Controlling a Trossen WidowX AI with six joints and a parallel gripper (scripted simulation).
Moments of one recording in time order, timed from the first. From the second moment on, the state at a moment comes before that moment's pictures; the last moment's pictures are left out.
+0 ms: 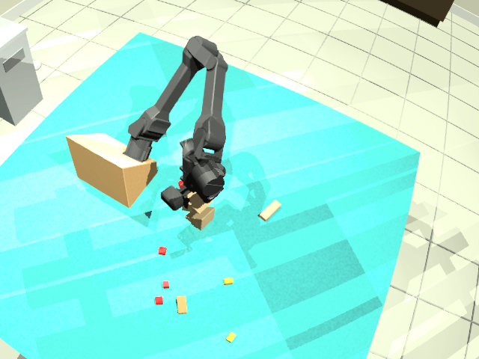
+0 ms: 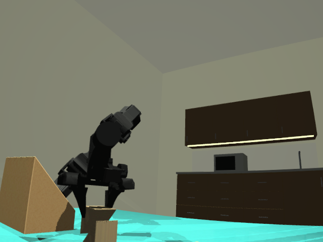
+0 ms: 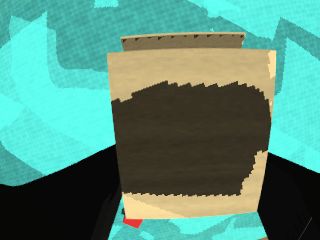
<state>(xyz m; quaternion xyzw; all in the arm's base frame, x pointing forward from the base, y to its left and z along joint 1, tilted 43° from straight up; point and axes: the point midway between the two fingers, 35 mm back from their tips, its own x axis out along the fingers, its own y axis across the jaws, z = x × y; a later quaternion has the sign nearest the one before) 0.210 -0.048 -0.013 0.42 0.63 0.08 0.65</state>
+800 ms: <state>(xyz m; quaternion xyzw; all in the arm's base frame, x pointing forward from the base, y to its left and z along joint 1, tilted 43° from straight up) 0.209 -0.046 -0.013 0.42 0.63 0.08 0.66</state>
